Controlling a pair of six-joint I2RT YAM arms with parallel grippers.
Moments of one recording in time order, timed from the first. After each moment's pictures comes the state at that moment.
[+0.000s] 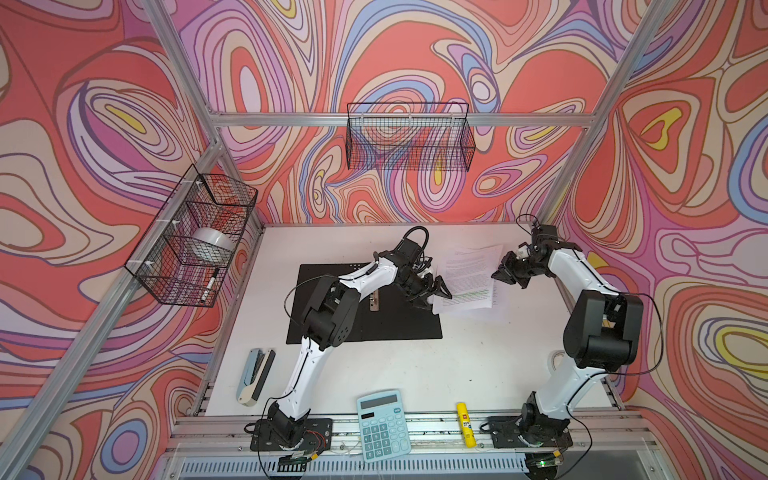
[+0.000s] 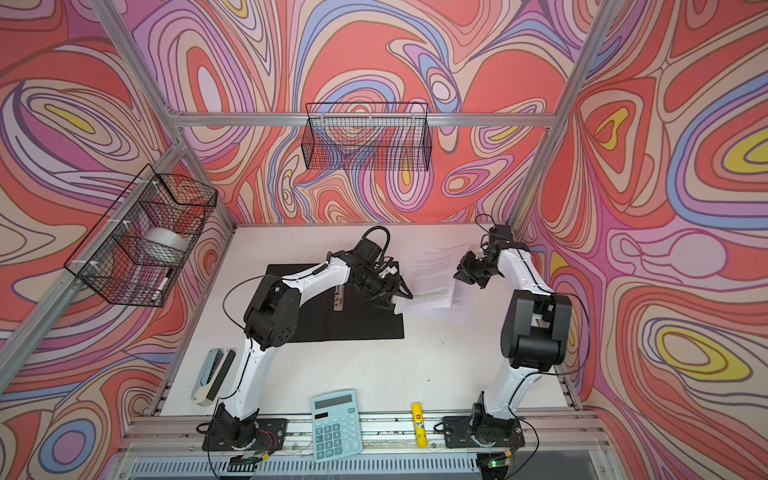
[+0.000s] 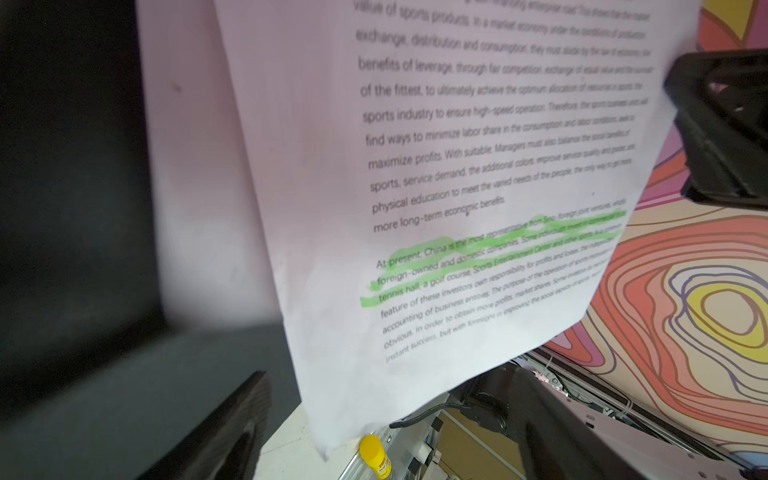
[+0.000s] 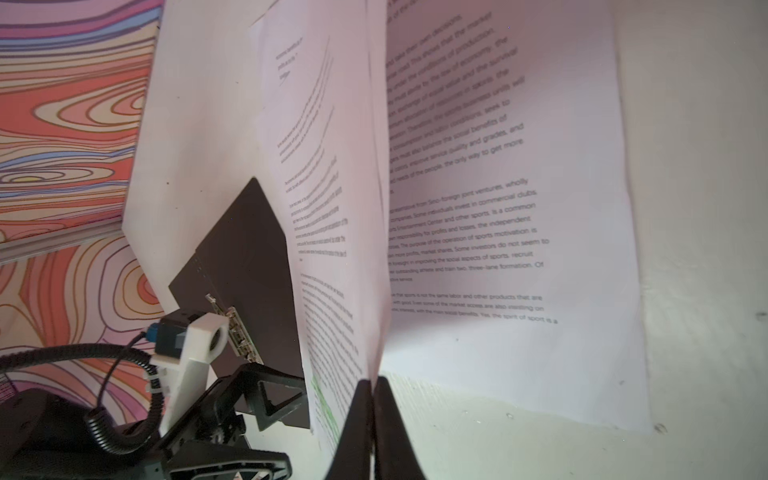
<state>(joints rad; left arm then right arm) -0.63 2.30 1.84 -0.67 0.85 -0.70 -0.18 1.81 1.42 -0.86 -0.53 0.49</state>
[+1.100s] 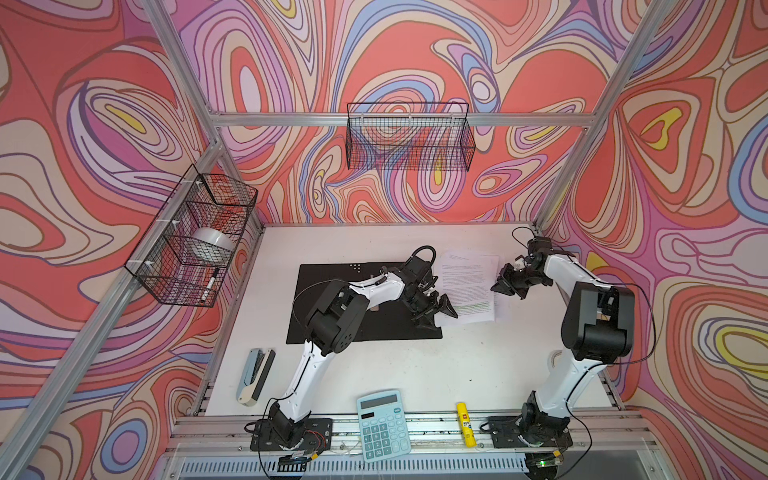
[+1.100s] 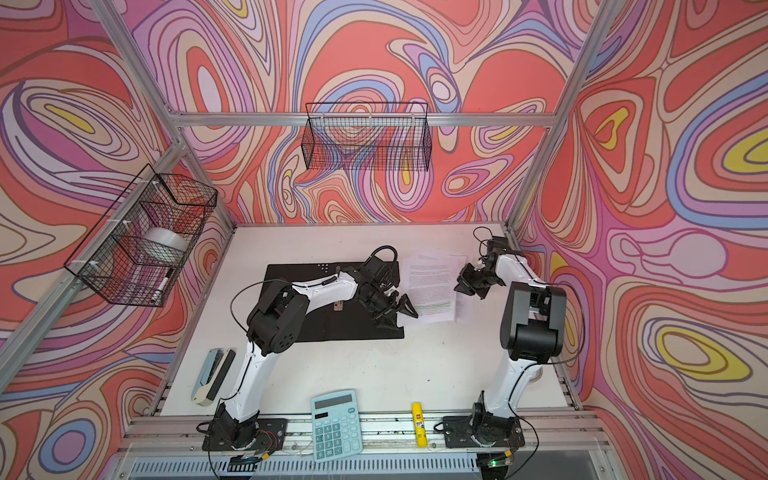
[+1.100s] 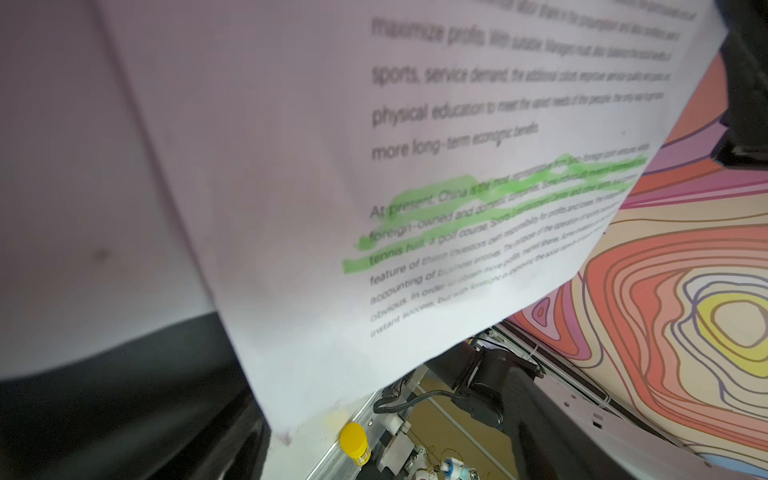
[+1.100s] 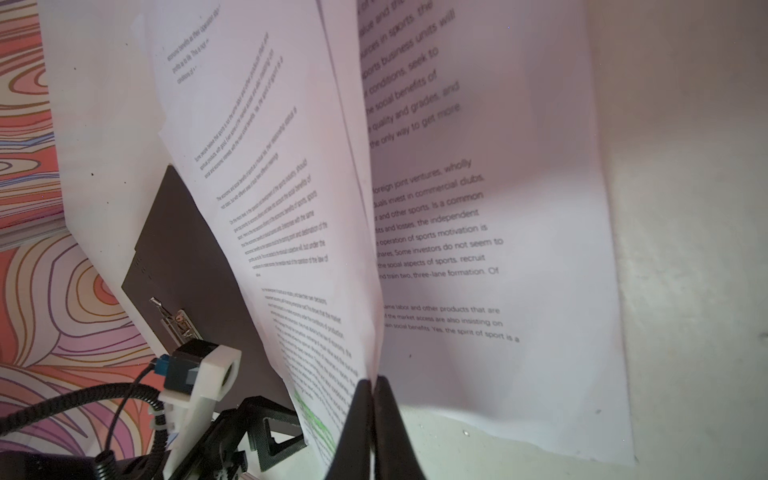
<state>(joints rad) -0.71 2.28 1.65 -0.53 0.90 -0.88 -0.21 1.88 1.35 -0.82 -0.53 0.46</state>
